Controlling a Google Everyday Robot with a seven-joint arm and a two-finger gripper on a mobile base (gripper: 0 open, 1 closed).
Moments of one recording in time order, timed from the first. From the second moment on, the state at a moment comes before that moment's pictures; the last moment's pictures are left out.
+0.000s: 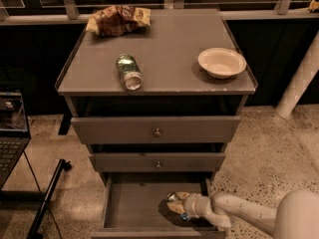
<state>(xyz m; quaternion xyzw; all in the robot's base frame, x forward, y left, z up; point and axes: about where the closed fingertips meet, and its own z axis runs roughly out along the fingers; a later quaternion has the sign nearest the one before) 0.533 -0.098 0.216 -0.35 0.83 0.27 0.35</state>
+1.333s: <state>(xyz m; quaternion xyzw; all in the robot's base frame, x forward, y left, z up) 0.533 -0.098 0.216 -0.35 0.83 0.27 0.35</state>
